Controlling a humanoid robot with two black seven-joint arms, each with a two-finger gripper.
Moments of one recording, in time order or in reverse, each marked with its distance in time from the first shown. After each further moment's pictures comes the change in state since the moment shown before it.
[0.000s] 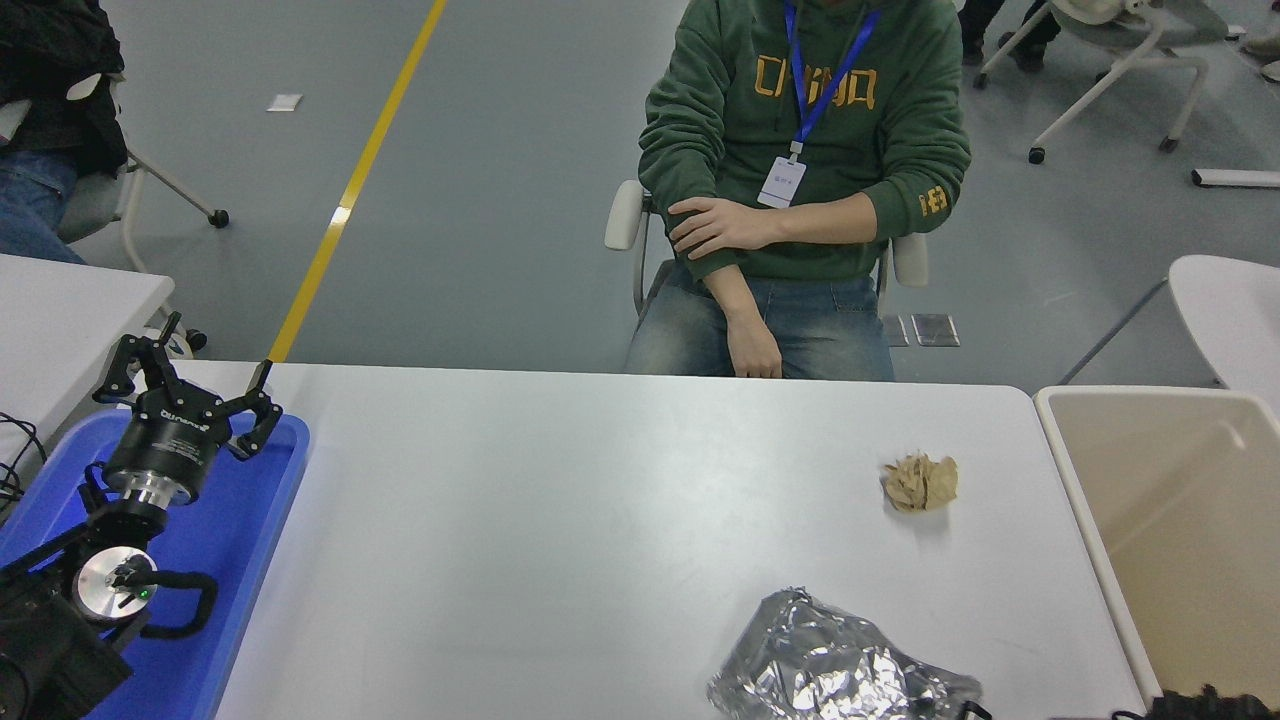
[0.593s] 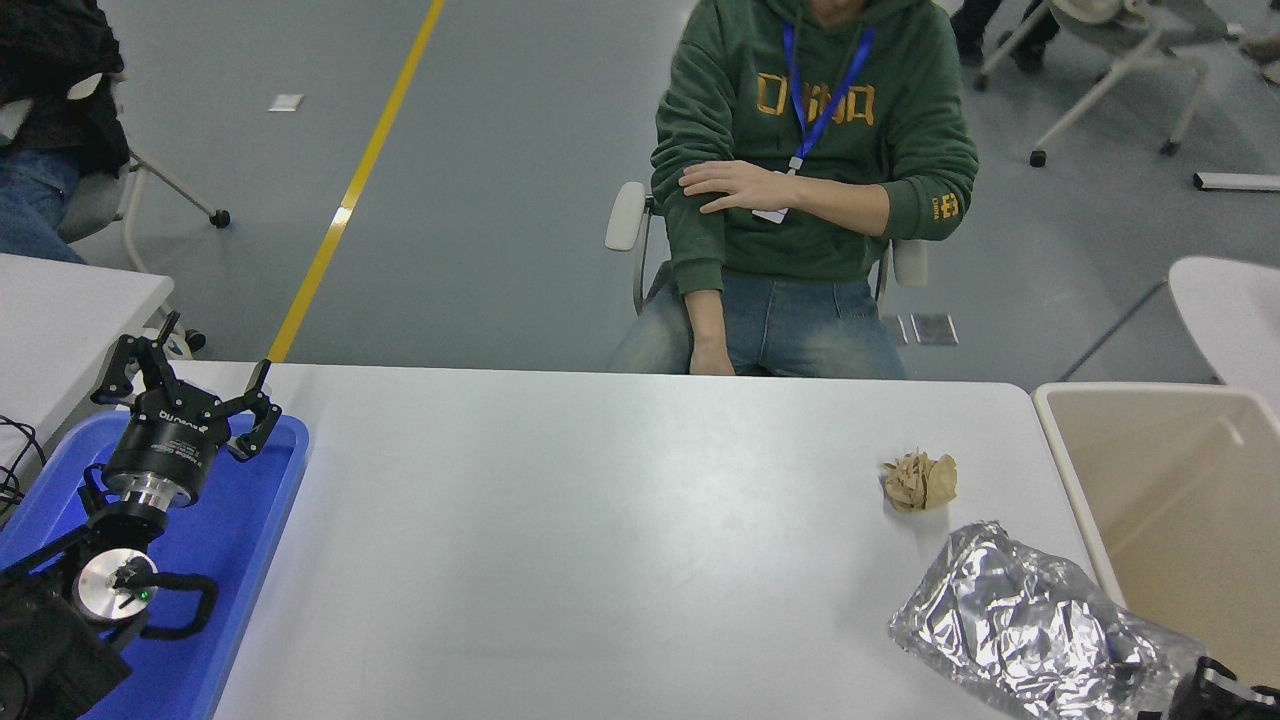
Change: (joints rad) left arm 0.000 0.000 0.000 0.000 0.000 0.000 0.000; right arm 0.103 -0.589 0.209 0.042 -0.053 0.522 0.009
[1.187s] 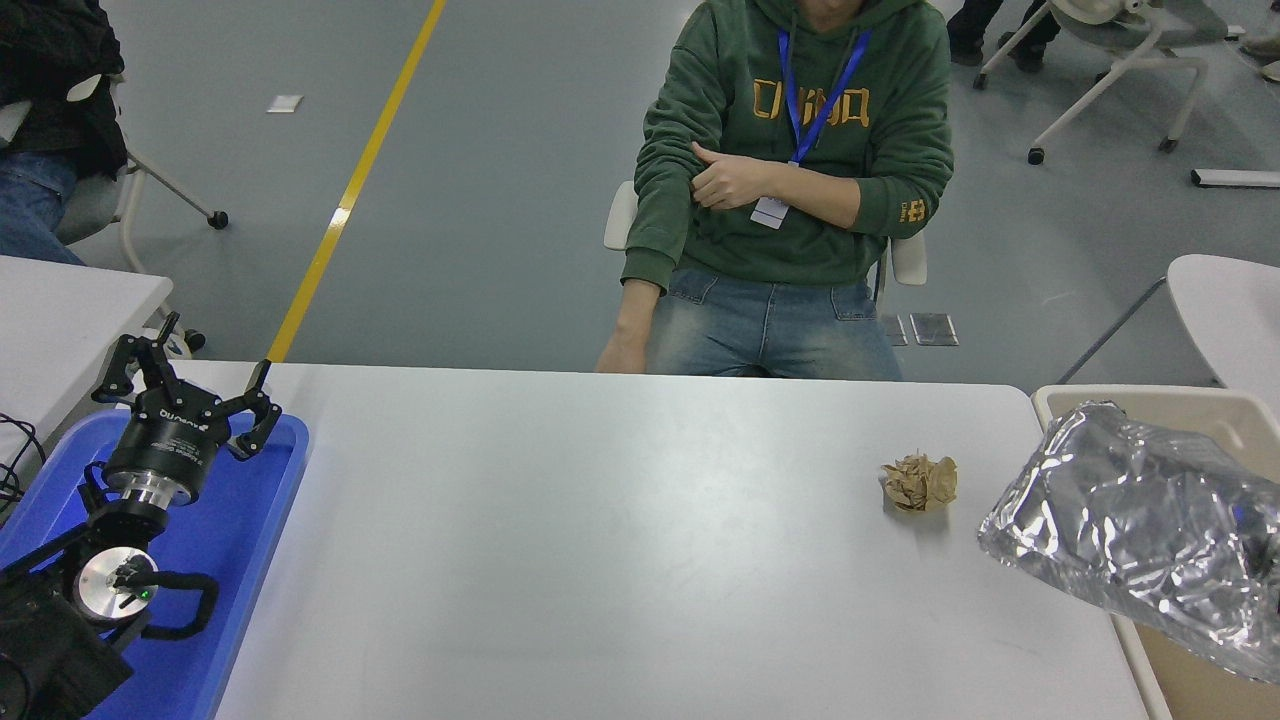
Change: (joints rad) left arm 0.000 0.000 -0.001 0.000 0.000 0.000 0.000; right arm 0.008 -0.124 0.354 -0.063 -0.010 0.327 0.000
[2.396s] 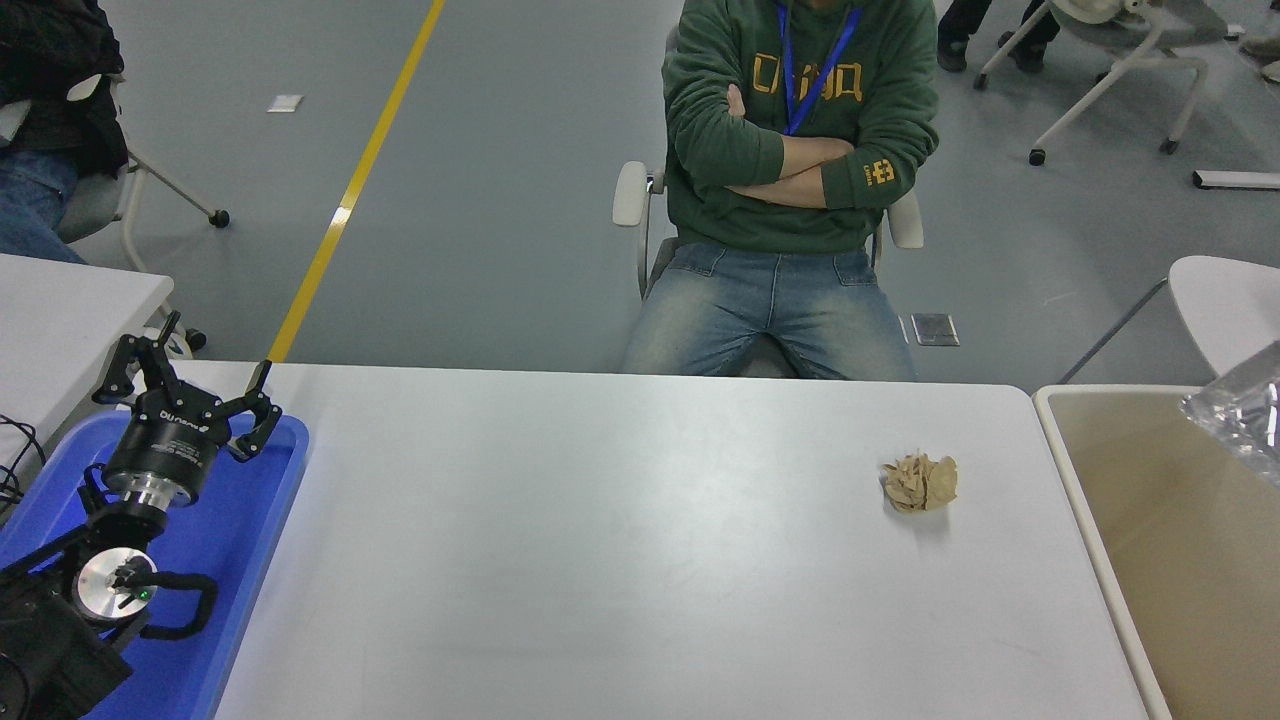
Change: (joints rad) left arm 0.000 0.000 0.001 0.000 0.000 0.000 0.000; right arm -0.135 0.659 -0.231 -0.976 0.262 -0.562 -0.034
